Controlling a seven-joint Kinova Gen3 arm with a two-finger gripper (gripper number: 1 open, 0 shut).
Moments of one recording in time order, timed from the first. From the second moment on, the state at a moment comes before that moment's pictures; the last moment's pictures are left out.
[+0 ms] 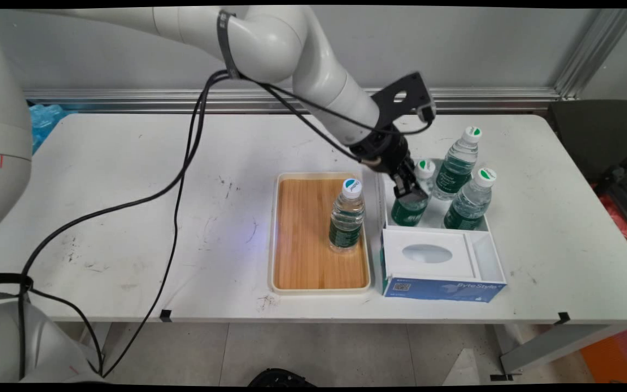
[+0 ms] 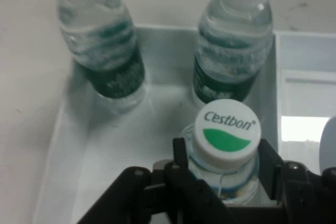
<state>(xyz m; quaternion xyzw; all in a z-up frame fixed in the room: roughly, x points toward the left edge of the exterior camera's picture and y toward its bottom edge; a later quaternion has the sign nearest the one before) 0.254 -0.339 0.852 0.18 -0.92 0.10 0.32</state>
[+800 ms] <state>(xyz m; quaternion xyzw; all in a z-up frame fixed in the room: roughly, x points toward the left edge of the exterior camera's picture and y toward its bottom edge) 0.299 -0.342 0.955 0.16 -0.92 0.12 0.33</state>
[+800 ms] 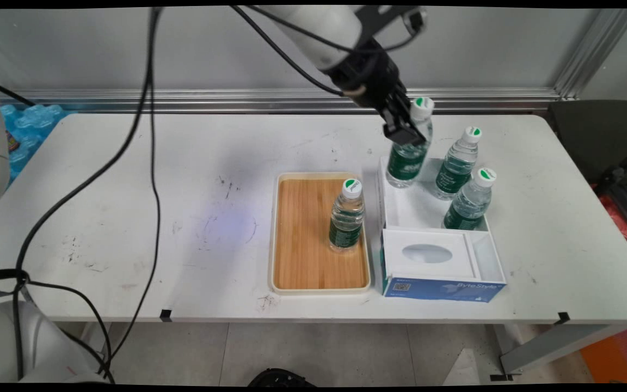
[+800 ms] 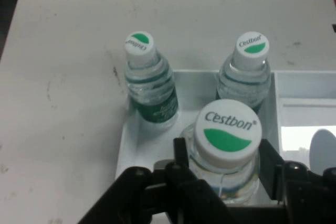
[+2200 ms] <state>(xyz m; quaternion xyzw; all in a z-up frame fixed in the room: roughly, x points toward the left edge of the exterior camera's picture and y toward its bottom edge) 0.401 -0.333 0.918 0.16 -0.93 0.11 0.30</state>
